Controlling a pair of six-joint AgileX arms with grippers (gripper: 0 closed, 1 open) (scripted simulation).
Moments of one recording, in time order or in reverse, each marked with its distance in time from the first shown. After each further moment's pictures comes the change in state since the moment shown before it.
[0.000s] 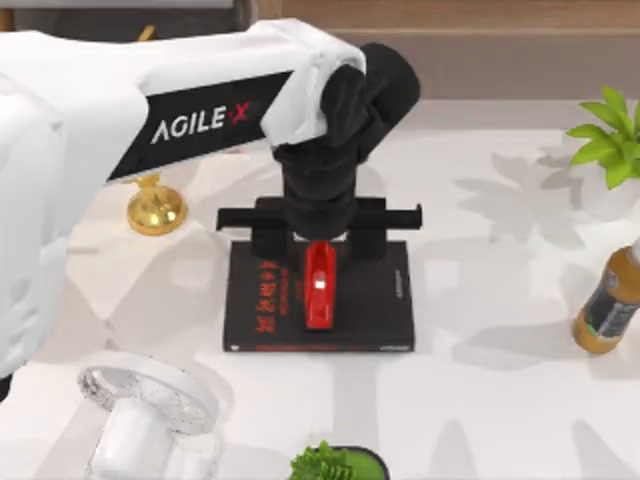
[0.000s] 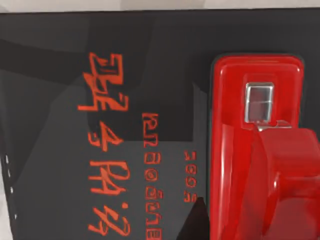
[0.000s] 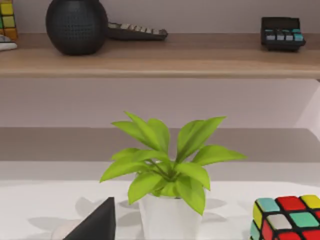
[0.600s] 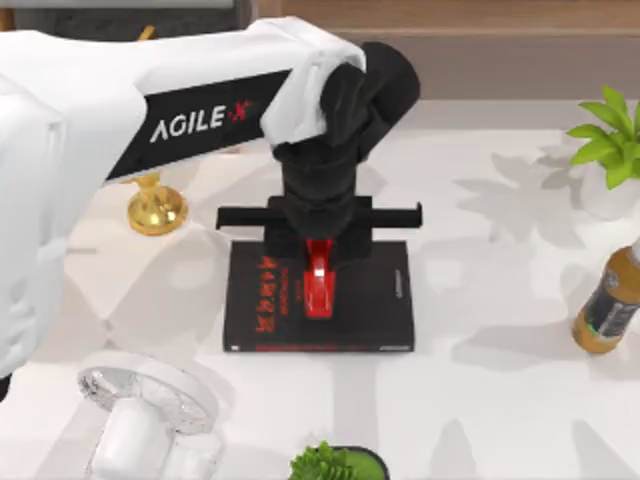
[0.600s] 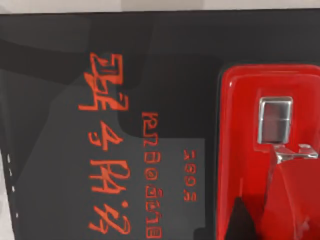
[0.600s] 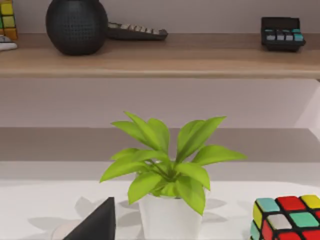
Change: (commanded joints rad) left arm 0.000 0.000 0.000 0.000 0.000 0.000; right arm 0.000 0.000 0.000 0.000 0.000 0.000
